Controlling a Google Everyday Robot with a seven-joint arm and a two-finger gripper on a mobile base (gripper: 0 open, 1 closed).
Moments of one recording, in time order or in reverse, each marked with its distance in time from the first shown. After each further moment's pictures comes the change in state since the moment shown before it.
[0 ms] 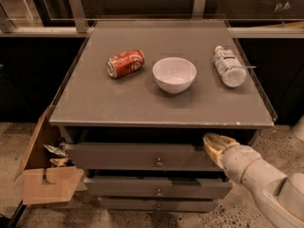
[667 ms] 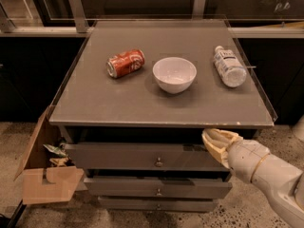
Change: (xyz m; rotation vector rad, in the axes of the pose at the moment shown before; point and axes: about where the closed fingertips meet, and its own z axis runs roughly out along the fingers) arm -0.051 0.024 -0.025 -0.110 -0.050 -0.082
